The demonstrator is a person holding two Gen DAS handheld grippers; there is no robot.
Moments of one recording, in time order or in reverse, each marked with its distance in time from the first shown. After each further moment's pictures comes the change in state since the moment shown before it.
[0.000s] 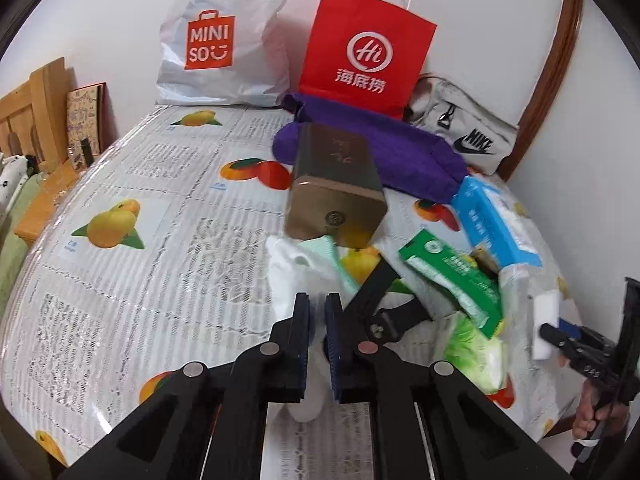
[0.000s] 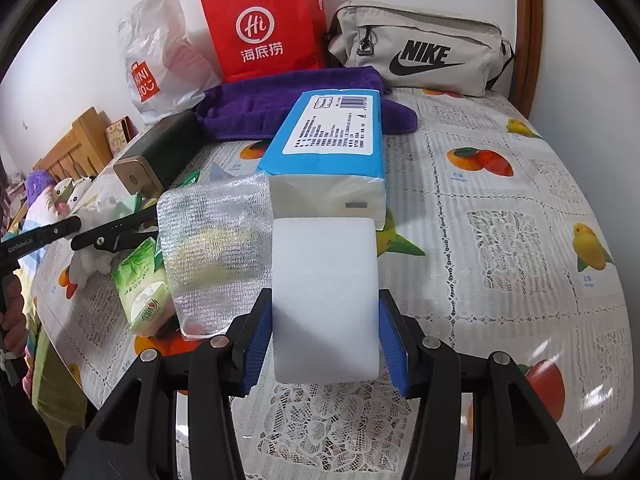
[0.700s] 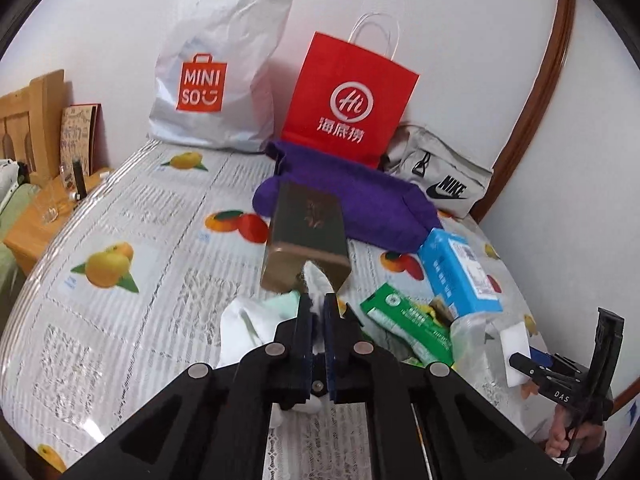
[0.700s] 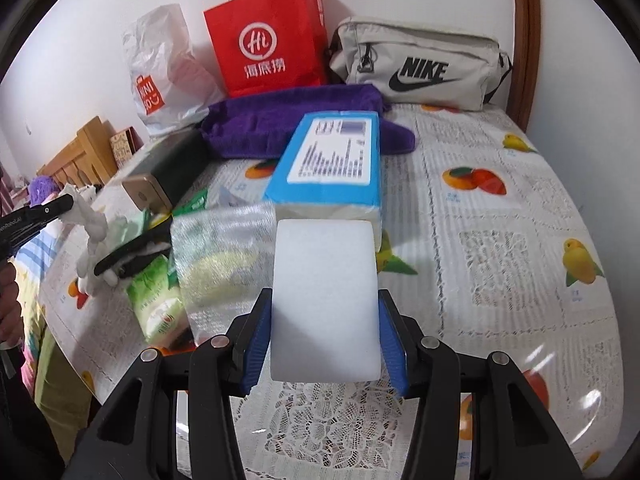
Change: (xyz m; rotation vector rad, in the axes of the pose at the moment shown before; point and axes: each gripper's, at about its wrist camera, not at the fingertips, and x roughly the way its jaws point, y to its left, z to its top) left arm -0.036 -0.006 0.027 -0.040 -0.126 -0.079; right arm -0.026 0.001 0.014 -0.003 -0.050 0.008
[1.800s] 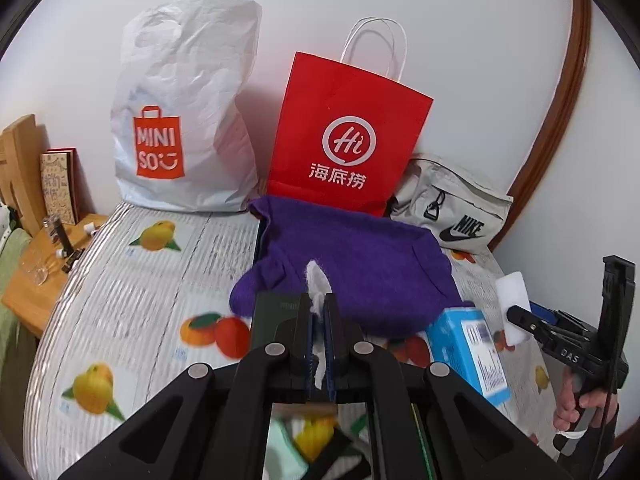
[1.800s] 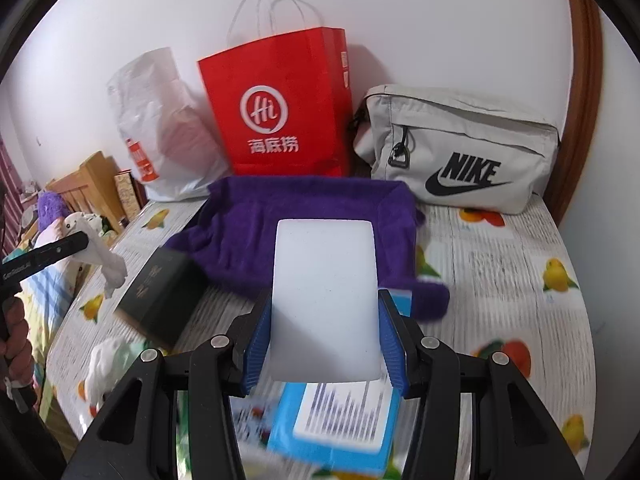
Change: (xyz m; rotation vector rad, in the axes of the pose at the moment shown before) left arm 0.072 -0.029 0.121 0.040 0.013 0.039; right arm 0.068 0.008 0.181 -0.057 -0.054 0.043
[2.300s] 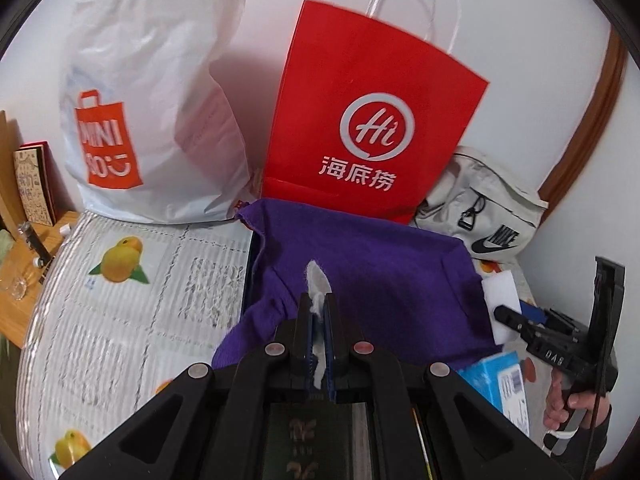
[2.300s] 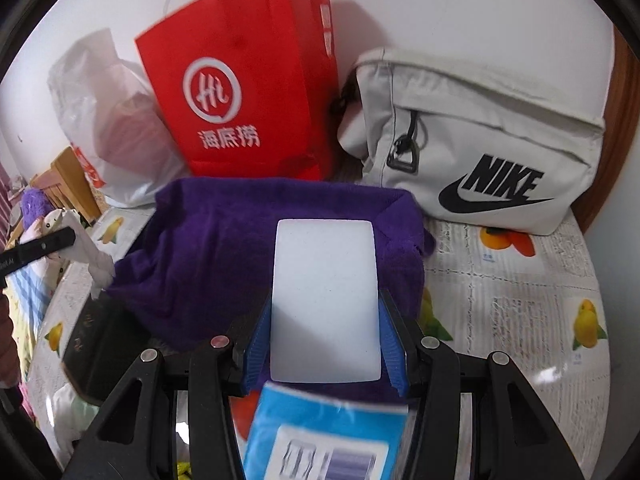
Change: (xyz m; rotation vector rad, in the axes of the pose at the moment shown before) left arm 0.105 0.008 0.055 -0.015 0.118 0.017; right arm 0.106 -0.025 0.047 -0.001 0.115 -0.012
